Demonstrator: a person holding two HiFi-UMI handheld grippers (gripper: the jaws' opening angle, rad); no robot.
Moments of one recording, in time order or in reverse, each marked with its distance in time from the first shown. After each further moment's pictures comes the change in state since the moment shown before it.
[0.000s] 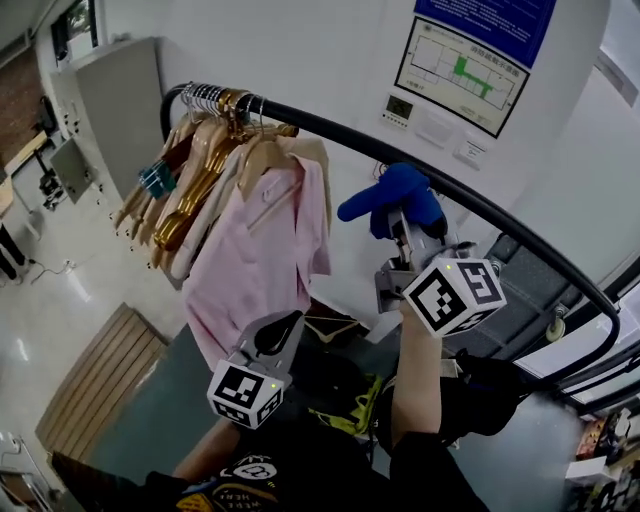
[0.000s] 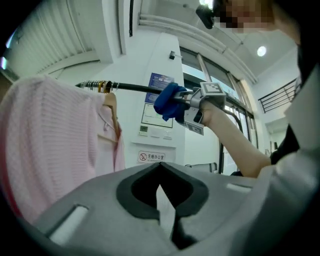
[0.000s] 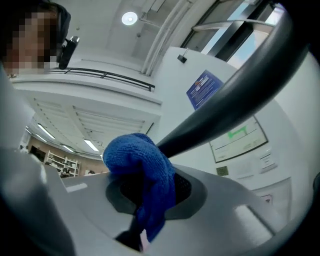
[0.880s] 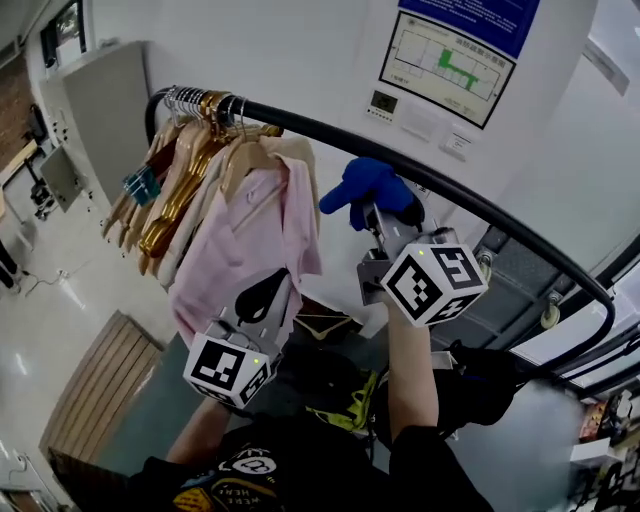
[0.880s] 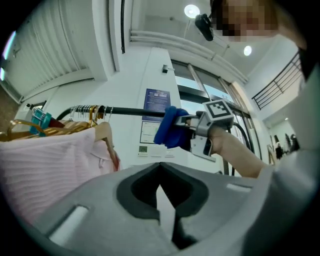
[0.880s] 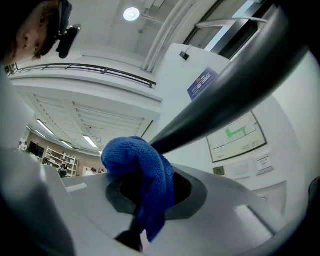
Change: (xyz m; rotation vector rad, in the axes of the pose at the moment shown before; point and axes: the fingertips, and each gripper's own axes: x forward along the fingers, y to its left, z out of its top) left arm 0.017 0.026 0.082 0.091 -0.161 -0.003; right arm 0.016 0.006 -0.013 -0.025 0.036 -0.008
